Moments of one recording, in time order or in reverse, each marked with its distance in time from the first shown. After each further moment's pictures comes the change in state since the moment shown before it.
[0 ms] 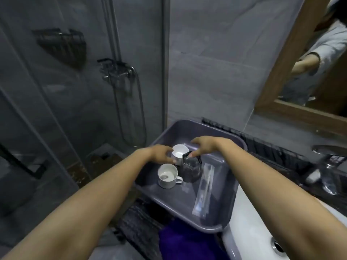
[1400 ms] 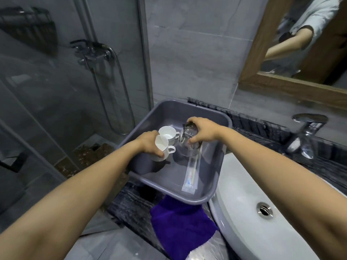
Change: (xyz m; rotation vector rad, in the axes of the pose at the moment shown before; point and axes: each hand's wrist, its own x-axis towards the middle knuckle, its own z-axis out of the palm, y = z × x) left_hand -0.011 0.020 0.024 -0.176 0.121 -0.114; right_hand -0.048 0.028 0.022 0.172 0.283 -0.087
